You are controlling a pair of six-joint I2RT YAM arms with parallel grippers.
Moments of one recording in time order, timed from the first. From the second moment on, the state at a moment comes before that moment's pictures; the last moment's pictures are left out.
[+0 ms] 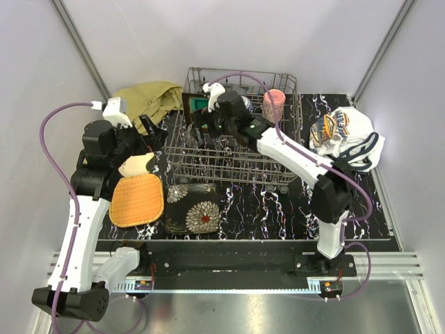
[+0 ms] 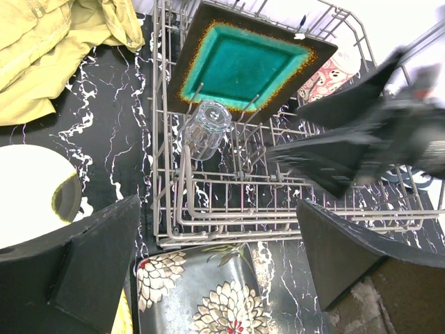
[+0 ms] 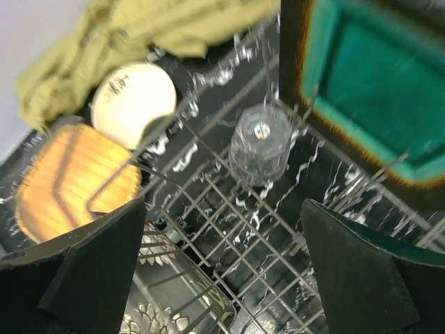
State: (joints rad) left arm -0.10 0.93 1.16 -0.54 0.22 -0.36; right arm 0.75 1.89 1.77 -0.28 -0.09 0.21
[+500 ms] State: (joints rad) left arm -0.10 0.93 1.17 -0.54 0.22 -0.35; right arm 0.78 2.08 1.81 -0.25 0.04 0.32
